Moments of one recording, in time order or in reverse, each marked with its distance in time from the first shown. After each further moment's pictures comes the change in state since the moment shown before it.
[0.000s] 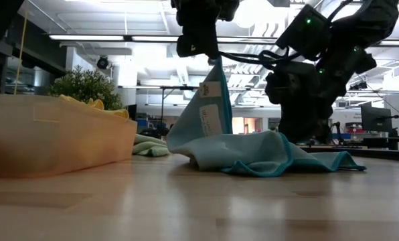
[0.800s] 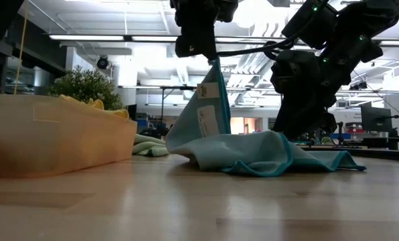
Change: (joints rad) left arm 0.000 0.000 0.000 -0.017 0.000 0.000; right arm -0.001 -0.109 0.000 -0.098 0.069 0.031
